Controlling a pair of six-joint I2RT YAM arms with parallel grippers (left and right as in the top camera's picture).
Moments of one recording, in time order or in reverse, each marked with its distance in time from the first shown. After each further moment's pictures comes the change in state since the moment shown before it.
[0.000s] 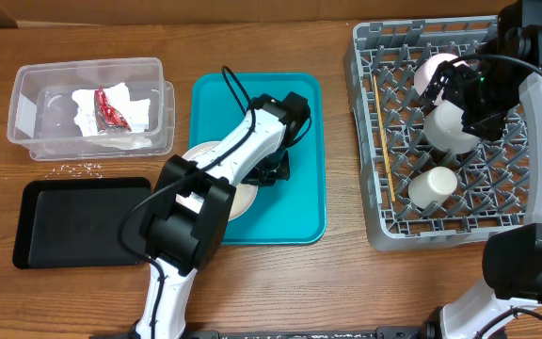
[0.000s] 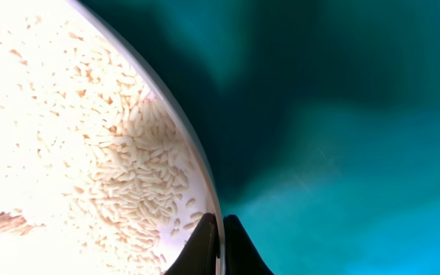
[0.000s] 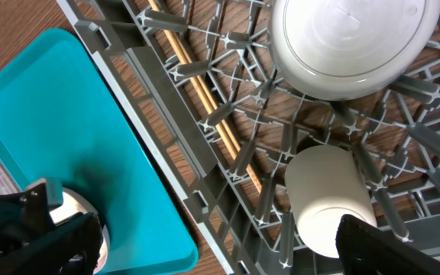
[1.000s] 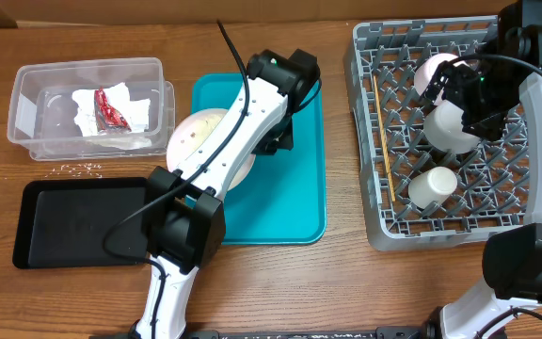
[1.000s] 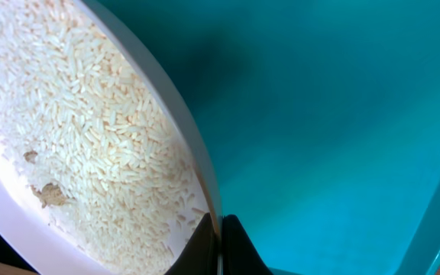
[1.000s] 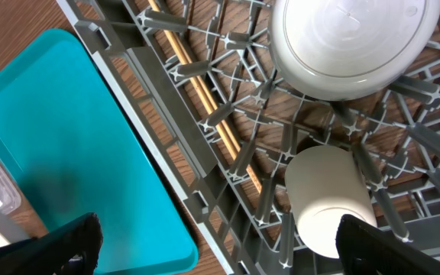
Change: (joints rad) left arm 0.000 0.013 0.436 -0.344 -0.099 0.031; right arm 0.000 0.000 0.000 0.001 0.000 0.000
